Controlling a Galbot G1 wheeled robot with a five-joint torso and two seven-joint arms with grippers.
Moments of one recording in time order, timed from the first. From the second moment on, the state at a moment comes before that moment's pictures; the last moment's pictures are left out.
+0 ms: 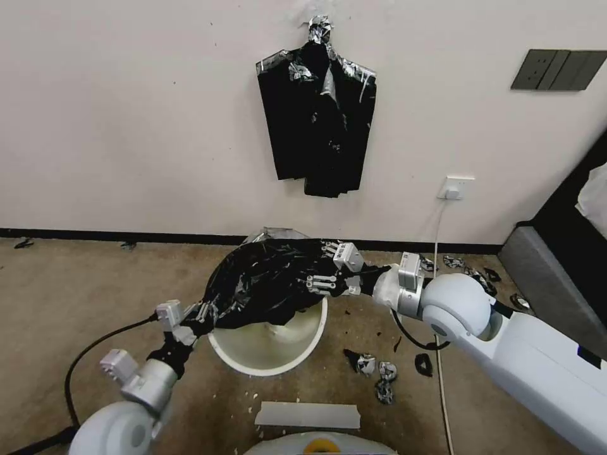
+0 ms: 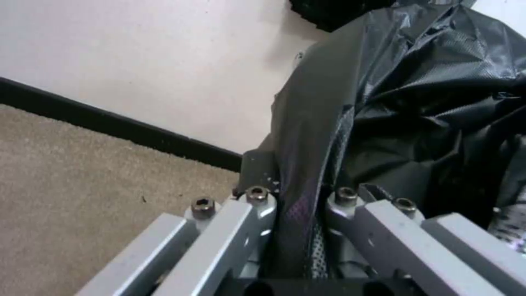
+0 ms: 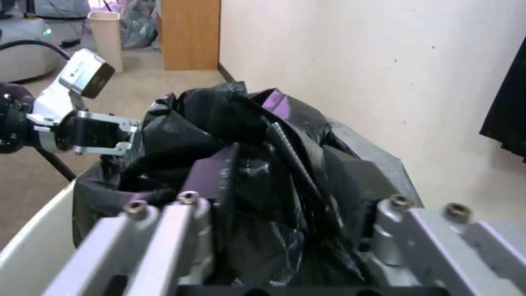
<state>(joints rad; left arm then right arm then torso) 1.70 -1.30 -0.68 -2.04 -0.78 0.14 0.29 -0.83 0.74 -0.17 2.04 0.61 -0.17 -0.34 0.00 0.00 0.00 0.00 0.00</state>
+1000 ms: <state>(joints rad) 1.67 -1.33 -0.72 -2.06 -0.86 0.19 0.18 -0.90 0.69 -0.19 2.15 0.65 -0.12 -0.38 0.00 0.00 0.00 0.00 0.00</state>
